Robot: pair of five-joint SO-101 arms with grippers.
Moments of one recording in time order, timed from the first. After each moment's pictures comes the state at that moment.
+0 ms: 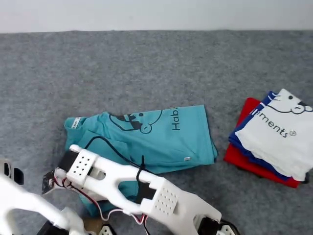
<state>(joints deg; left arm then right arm) -60.7 -26.9 24.0 97.6 -38.2 -69.5 48.4 -34.7 98.3 31.5</state>
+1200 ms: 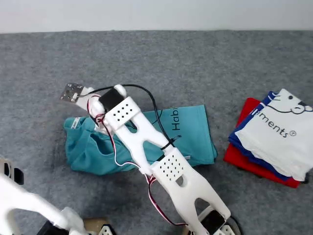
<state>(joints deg) -60.7 -26.9 24.0 97.6 -38.2 -46.4 65.4 -83.0 100.5 26.2</state>
